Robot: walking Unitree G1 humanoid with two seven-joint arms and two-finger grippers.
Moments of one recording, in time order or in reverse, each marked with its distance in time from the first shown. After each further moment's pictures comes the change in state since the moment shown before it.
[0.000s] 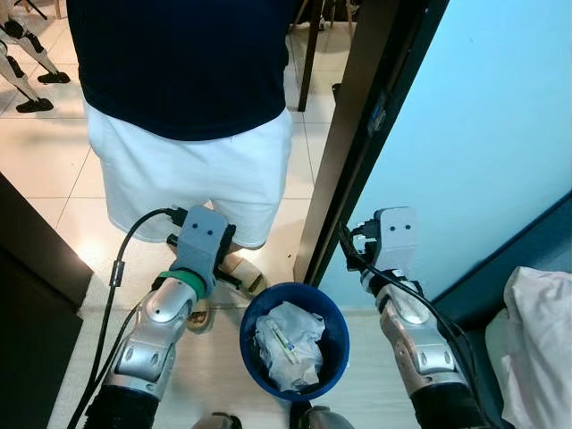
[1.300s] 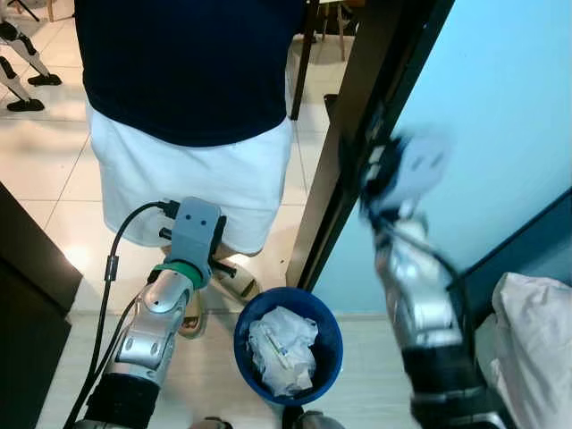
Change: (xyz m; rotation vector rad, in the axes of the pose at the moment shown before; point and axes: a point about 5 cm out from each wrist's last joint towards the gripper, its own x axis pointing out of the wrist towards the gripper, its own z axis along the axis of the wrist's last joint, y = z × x) left arm 0.003 0.017 0.002 0.011 -0.013 0.092; right arm 0.008 0.007 0.037 0.029 -0.192 -0.001
